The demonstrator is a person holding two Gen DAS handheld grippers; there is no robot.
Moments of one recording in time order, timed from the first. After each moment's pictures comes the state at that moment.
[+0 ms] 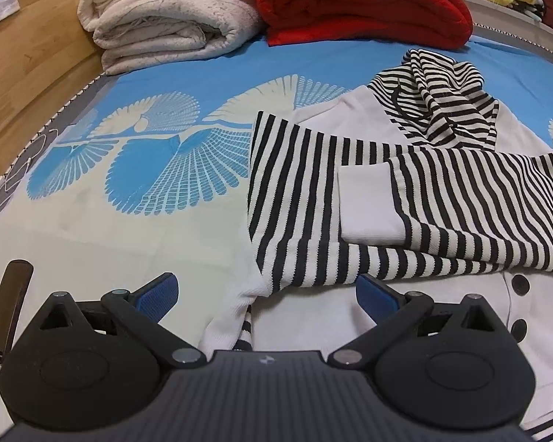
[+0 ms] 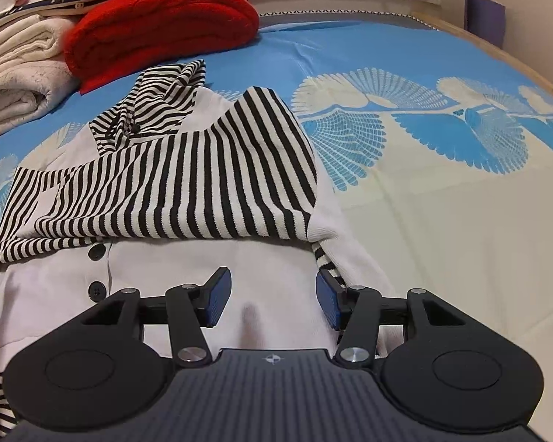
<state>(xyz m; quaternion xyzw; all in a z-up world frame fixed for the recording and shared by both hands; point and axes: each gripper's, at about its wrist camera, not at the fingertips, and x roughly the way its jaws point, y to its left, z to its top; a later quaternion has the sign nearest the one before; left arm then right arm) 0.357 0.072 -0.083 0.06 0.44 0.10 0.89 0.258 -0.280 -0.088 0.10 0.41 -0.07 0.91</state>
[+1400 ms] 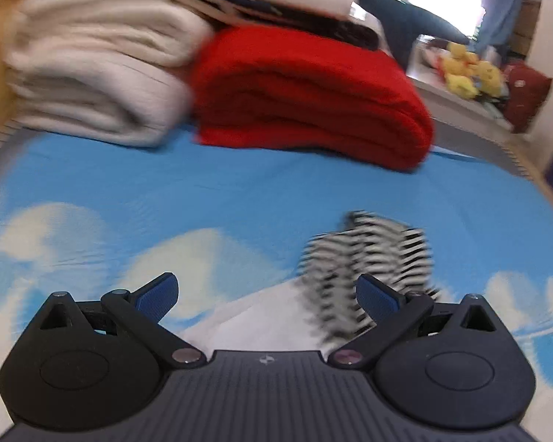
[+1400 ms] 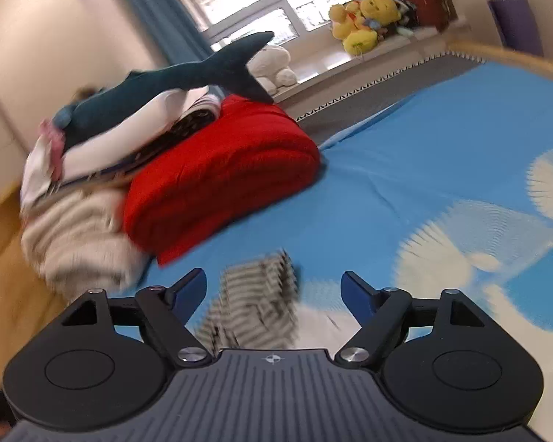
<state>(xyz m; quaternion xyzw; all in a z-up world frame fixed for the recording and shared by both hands) 0.579 0.076 0.024 -0.06 0.40 -0.03 0.92 0.488 -0.331 0.058 0.30 0.28 0.01 0.91</state>
